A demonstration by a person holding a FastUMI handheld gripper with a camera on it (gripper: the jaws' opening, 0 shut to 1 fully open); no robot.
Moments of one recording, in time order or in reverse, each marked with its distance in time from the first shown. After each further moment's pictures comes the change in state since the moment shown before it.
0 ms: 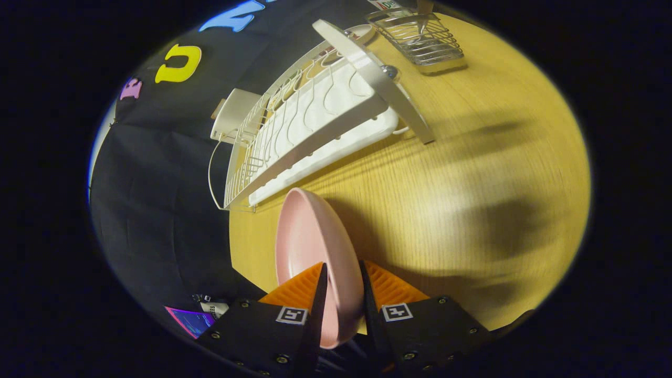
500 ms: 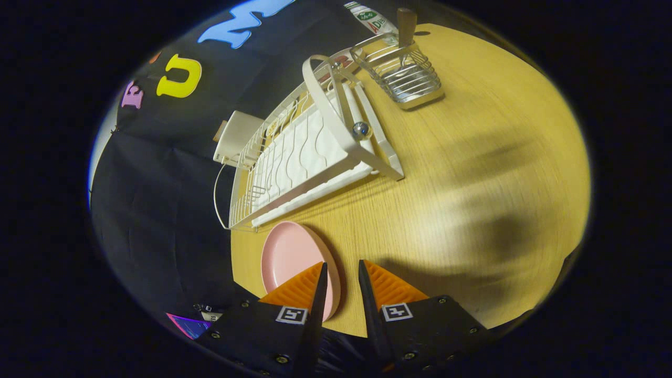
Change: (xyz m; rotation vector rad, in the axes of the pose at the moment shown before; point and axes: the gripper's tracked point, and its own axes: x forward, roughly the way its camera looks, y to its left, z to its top) arm -0.036 -0.013 0.034 0.008 -0.156 -0.024
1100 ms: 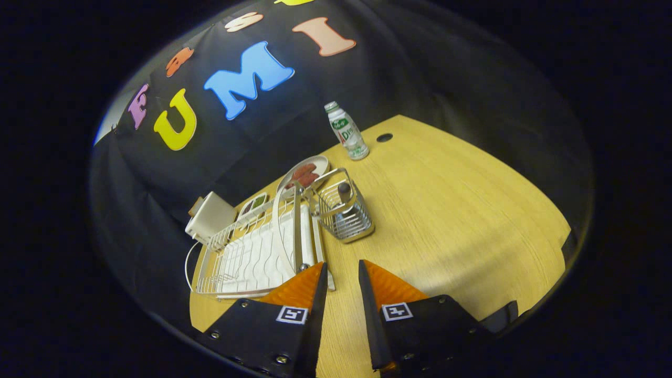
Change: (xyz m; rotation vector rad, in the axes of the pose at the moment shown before) arm -0.081 -0.040 0.133 -0.097 -0.608 -0.231
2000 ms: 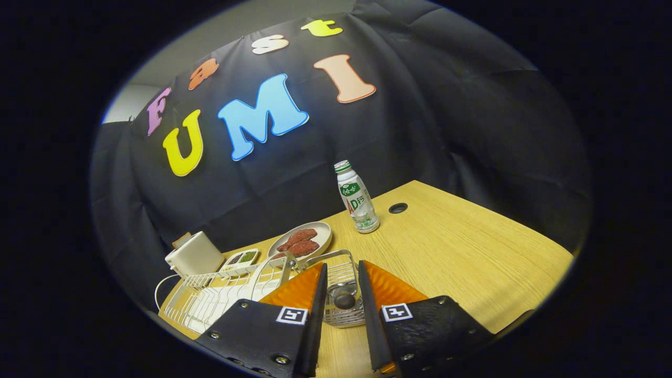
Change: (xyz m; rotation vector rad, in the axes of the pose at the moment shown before) arm 0.095 0.001 0.075 -0.110 -0.336 0.026
